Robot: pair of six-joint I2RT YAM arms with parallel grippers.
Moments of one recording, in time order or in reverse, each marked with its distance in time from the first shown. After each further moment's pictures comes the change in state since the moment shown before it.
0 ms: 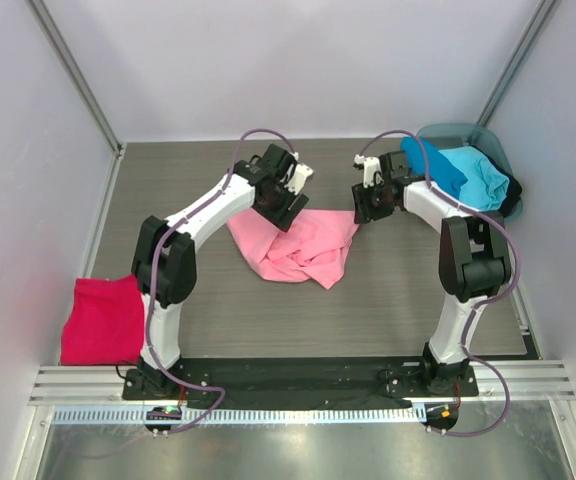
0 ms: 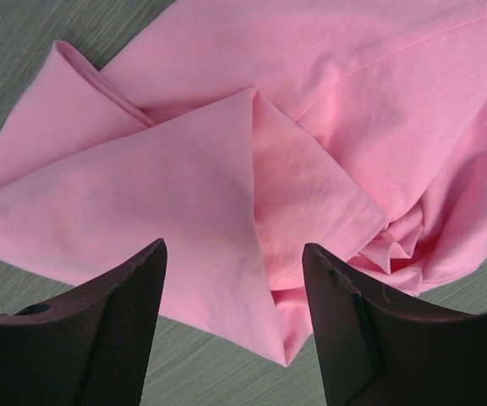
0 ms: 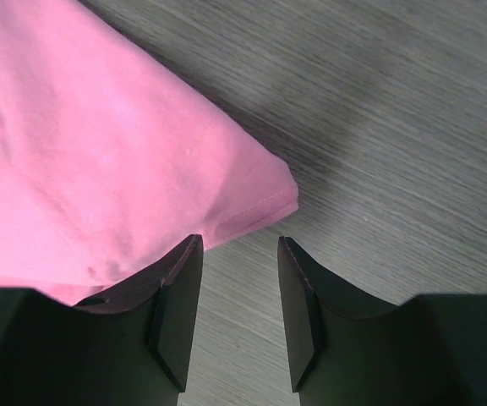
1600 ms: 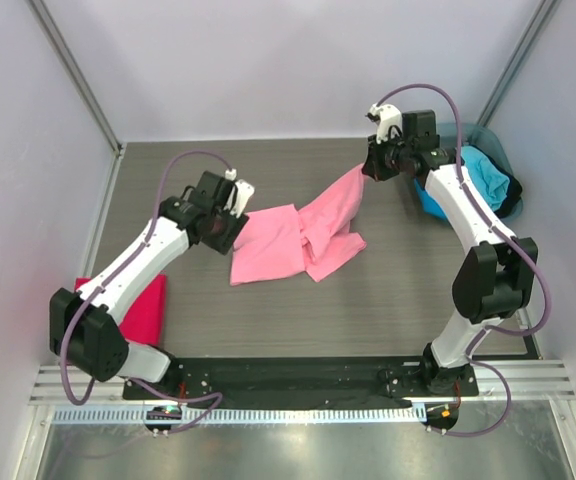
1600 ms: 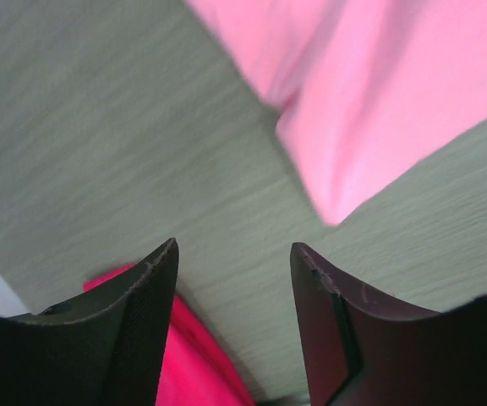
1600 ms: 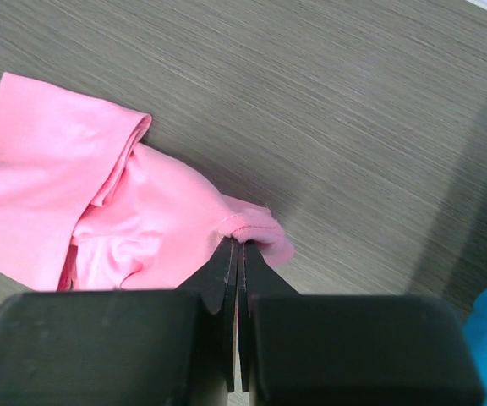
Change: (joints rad) left arm 0.098 -0.617 -0.572 -0.013 -0.249 0.026; right arm -0.024 -0.176 0.229 -0.060 -0.085 -0.006
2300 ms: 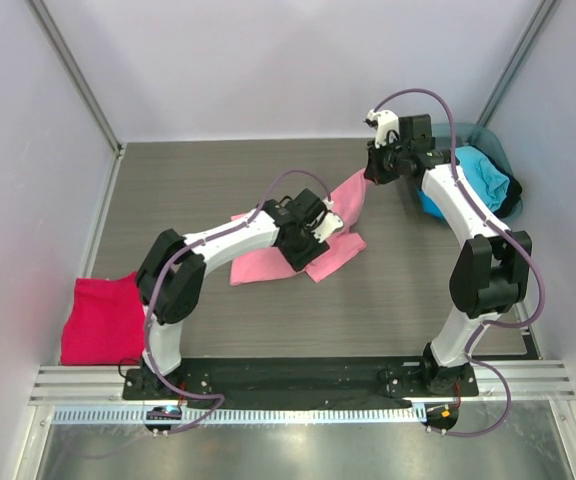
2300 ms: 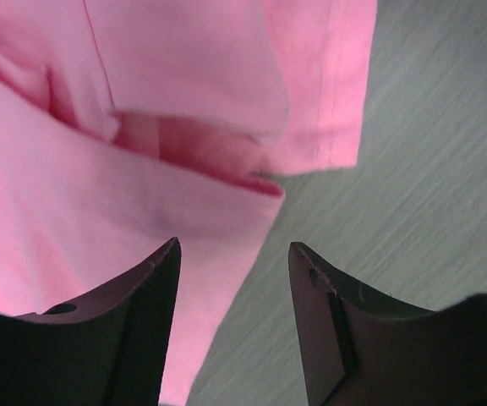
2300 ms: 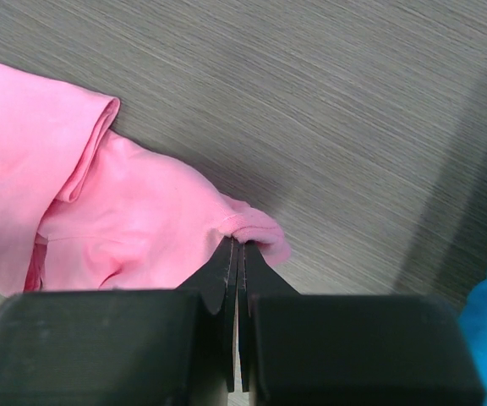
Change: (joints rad) left arm -0.327 0.517 0.288 0.120 0.216 0.048; right arm -0.006 0.045 -0.012 0.004 0.046 -0.026
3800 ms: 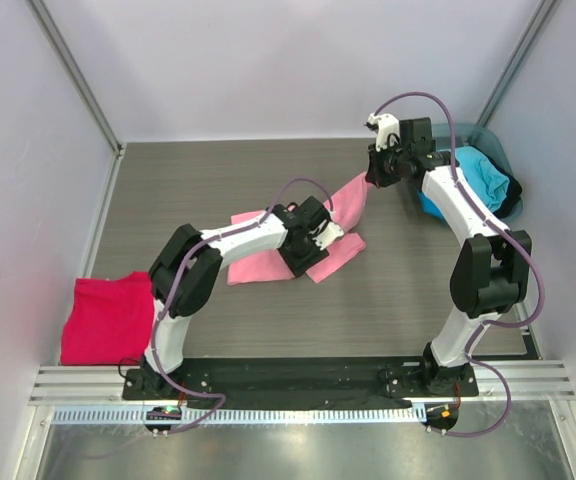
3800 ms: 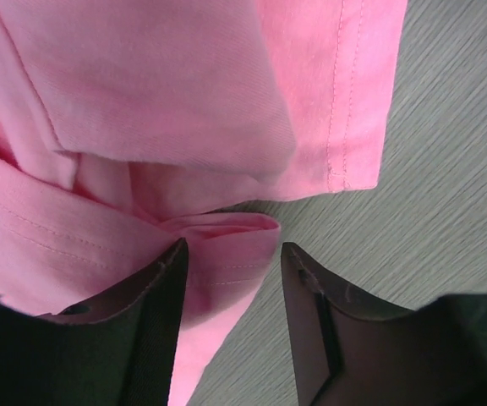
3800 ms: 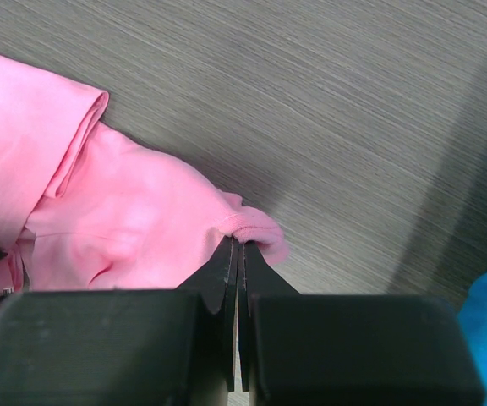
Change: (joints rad) left arm -0.007 0.122 0.038 0.006 0.008 0.008; right arm -0.009 0.000 -0.026 0.006 0.002 -0.013
